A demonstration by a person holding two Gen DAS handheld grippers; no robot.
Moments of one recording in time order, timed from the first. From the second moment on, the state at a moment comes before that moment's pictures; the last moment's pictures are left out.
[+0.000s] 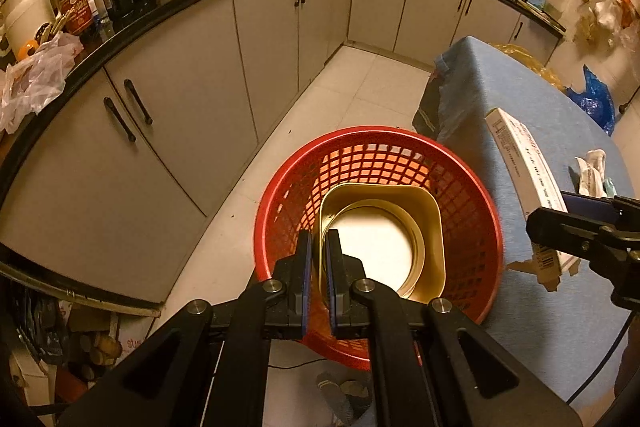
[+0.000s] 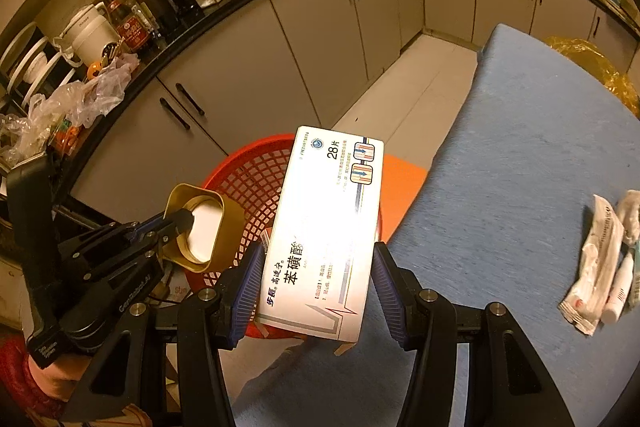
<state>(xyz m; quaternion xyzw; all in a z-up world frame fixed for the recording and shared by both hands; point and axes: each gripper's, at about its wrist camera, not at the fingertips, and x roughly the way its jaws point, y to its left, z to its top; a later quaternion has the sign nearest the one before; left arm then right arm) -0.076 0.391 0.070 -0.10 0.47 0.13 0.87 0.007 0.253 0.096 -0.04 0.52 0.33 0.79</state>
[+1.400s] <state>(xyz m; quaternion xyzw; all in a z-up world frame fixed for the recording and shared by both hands) -0.078 0.322 0.099 -0.06 0.44 0.13 0.88 -0.022 0.145 0.122 0.00 0.50 0.25 0.83</state>
